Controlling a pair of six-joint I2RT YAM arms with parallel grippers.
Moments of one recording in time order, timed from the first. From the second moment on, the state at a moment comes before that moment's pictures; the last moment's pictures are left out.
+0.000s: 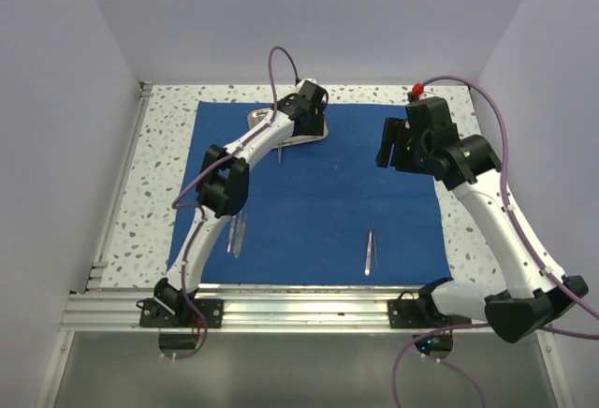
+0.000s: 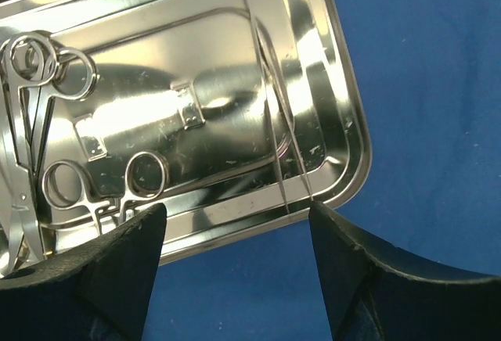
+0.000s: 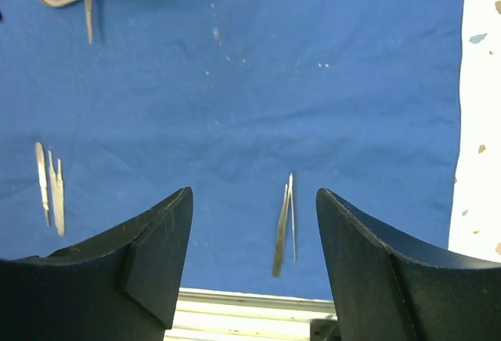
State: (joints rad) left arm -0.57 2.50 2.29 -0.67 -0.32 -0.43; right arm 0.42 1.24 1.48 -1.04 0.19 0.48
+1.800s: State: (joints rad) left arm -0.60 2.54 2.24 -0.63 -0.33 -0.49; right arm 0.41 1.17 1.41 -1.08 0.14 0.38
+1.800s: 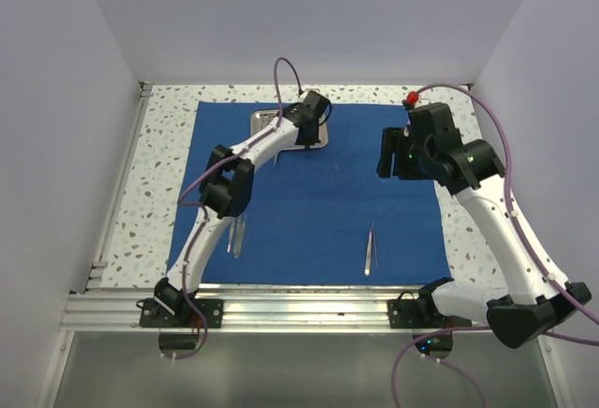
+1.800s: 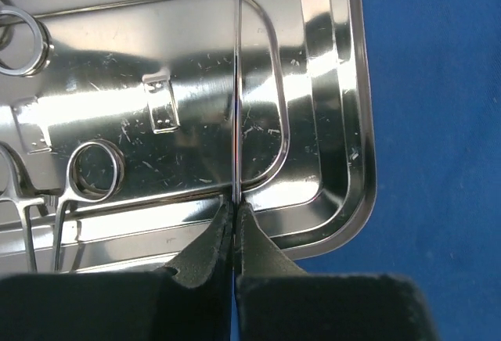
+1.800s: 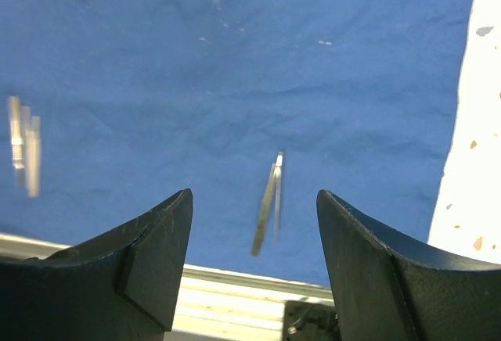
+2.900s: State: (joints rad) left arm -0.45 1.75 1.44 0.06 0.61 -0.97; right arm 0.36 1.58 1.71 -0.50 -0.25 0.75
